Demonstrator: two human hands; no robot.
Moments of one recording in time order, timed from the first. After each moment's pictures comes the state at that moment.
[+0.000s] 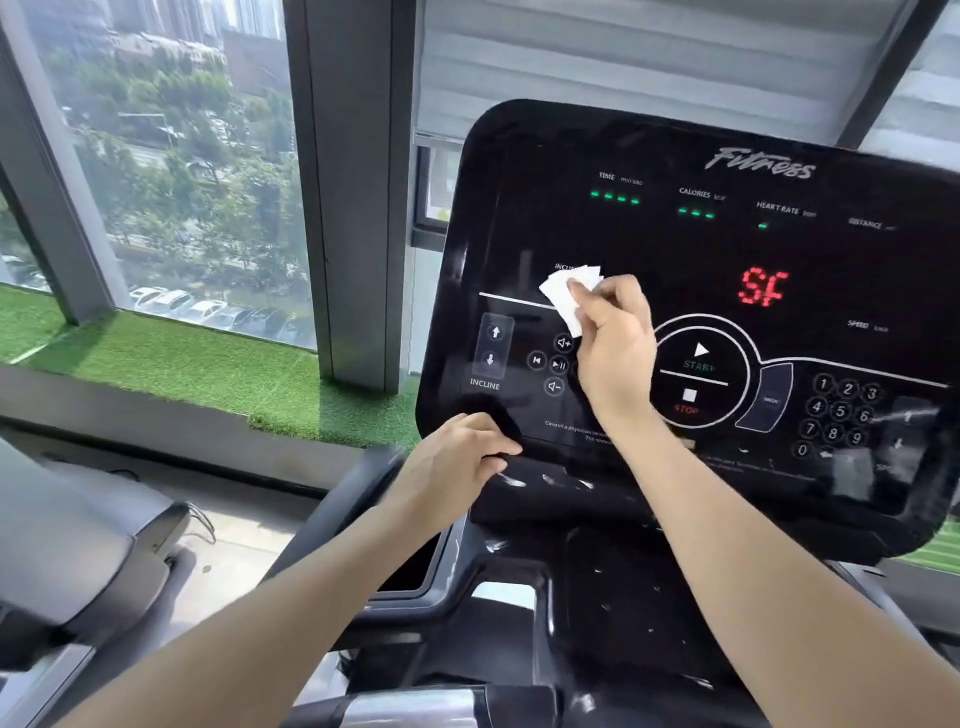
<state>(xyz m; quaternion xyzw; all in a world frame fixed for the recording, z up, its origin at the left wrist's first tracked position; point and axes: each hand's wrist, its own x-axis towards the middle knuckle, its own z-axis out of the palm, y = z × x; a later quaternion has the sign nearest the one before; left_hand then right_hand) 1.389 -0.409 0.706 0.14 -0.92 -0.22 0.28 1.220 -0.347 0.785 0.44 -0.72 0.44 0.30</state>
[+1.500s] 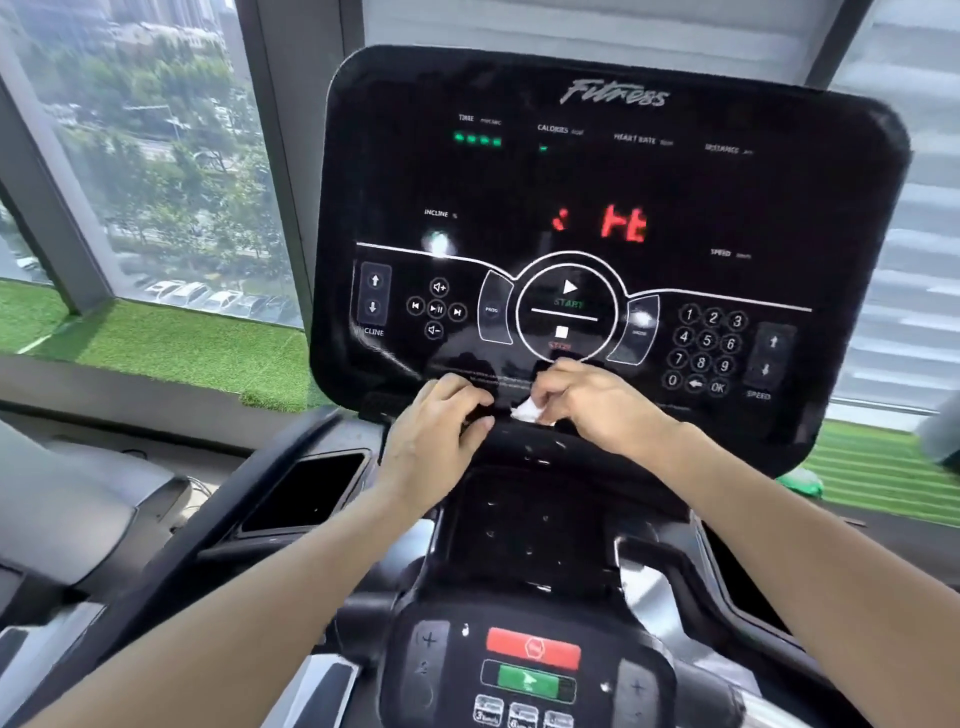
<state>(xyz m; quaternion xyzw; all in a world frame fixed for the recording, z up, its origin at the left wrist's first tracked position) 1.330 -0.303 0.702 0.21 -0.89 -0.17 0.36 1.142 -0.199 0.746 0.76 -0.64 0.11 0.07</state>
